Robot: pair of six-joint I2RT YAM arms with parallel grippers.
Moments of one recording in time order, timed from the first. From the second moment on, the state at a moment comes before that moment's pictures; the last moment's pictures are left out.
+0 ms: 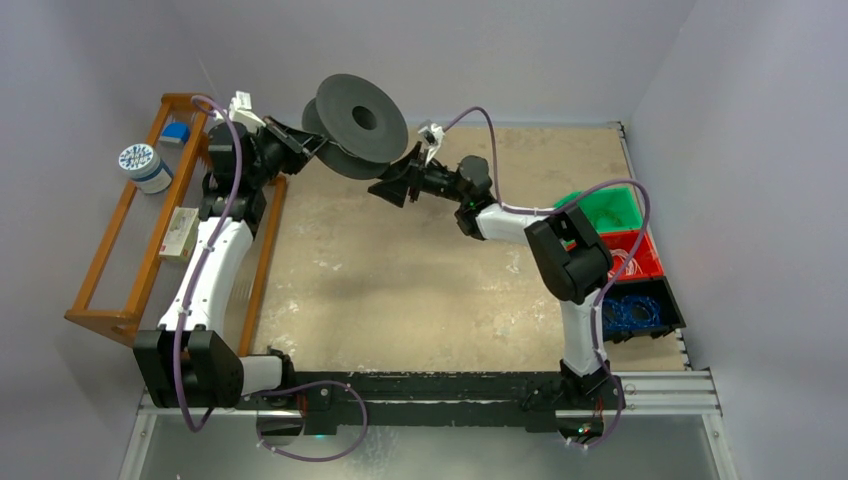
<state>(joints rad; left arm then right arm) 0.01 1.28 1.16 -0.06 0.40 -0.95 0.58 2.04 1.26 1.09 -0.77 0.65</state>
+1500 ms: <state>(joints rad) 0.01 1.28 1.13 -0.02 0.42 -0.97 0.58 2.04 1.38 0.72 -0.70 0.33</state>
